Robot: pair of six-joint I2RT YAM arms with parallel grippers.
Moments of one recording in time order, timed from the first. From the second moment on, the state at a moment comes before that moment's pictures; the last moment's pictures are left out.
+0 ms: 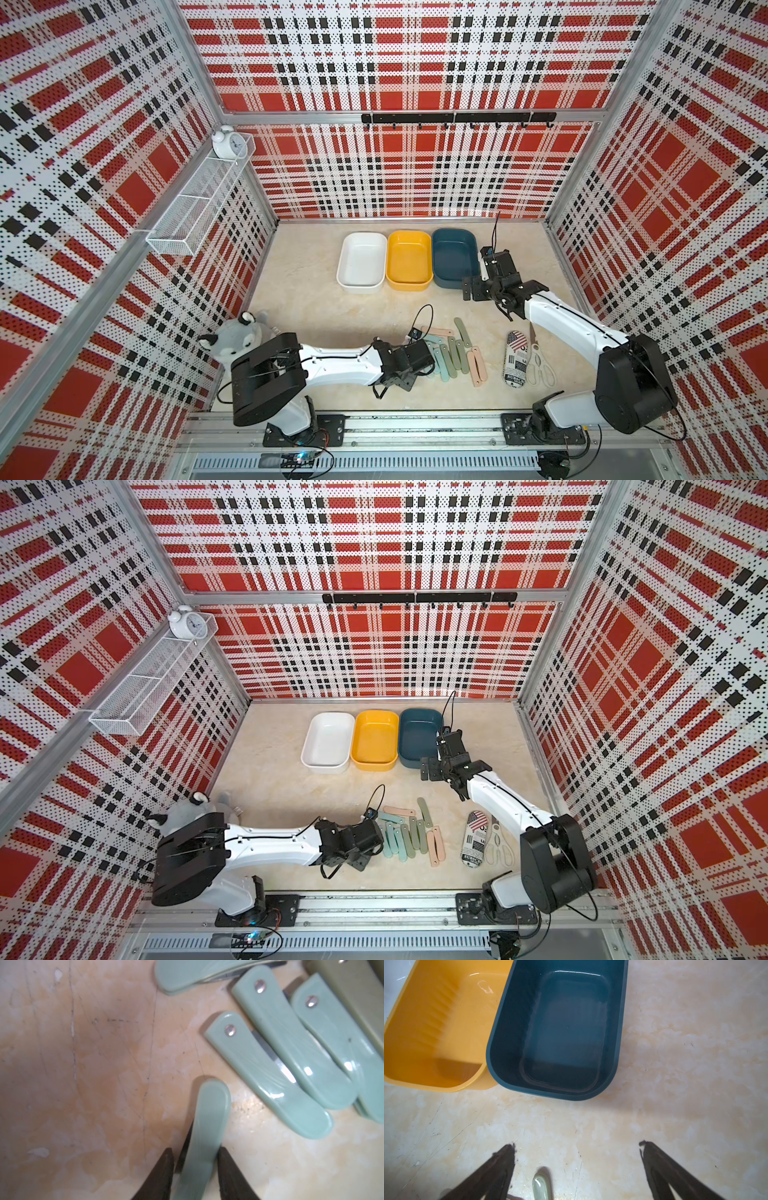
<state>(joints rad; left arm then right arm) -1.17 1.54 0.76 -0.51 -0.24 -0.65 0.38 1.43 0.94 -0.35 0.13 0.24</state>
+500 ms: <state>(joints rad) -1.06 1.52 0.75 -0.51 -0.28 -0.65 0.38 1.46 1.00 -0.35 0.10 0.25</state>
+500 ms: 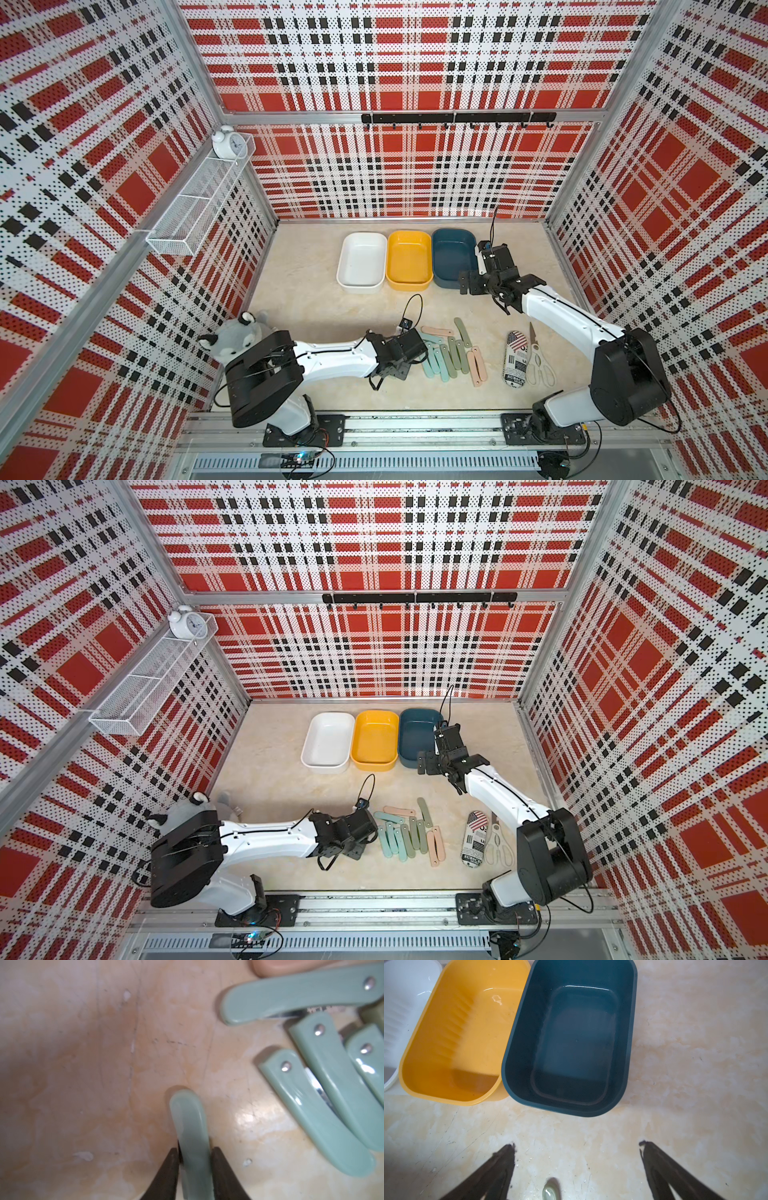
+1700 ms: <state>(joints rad) -1.04 1.58 0.82 -0.65 -0.19 -0.83 0.39 1.49 1.03 -0.35 0.08 0.26</state>
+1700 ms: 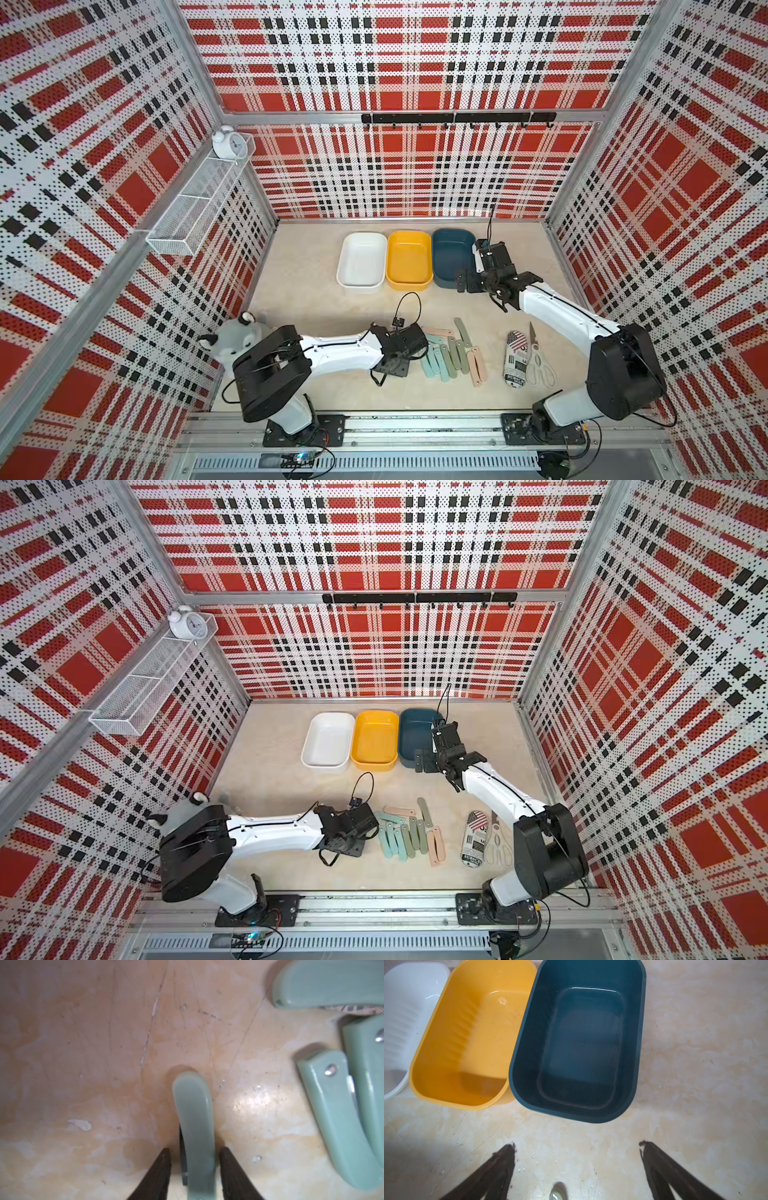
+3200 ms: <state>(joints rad) -0.44 1.93 1.64 -0.79 -0.43 -0.40 0.57 1.56 1.18 -0.38 0.14 0.26</state>
